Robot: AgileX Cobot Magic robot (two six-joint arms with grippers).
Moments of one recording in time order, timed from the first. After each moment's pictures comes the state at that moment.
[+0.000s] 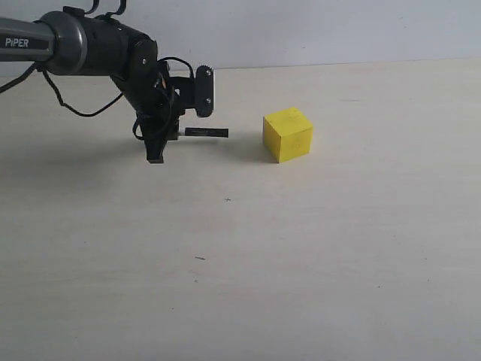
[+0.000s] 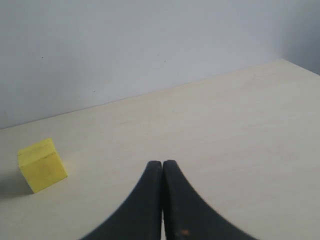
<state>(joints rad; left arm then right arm) -0.46 2.27 -1.65 0.16 0.61 1.05 -0.05 0.01 0.00 -0.08 0.27 0.26</state>
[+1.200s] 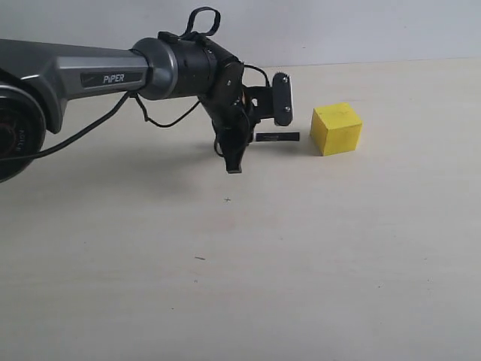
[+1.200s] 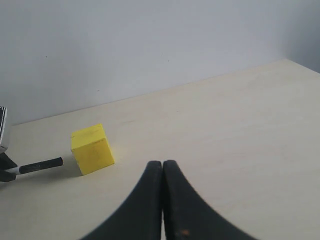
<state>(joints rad) -0.66 2.42 -1.88 0.18 0.64 0.85 -0.03 0.01 0.00 -0.08 0.27 0.26</state>
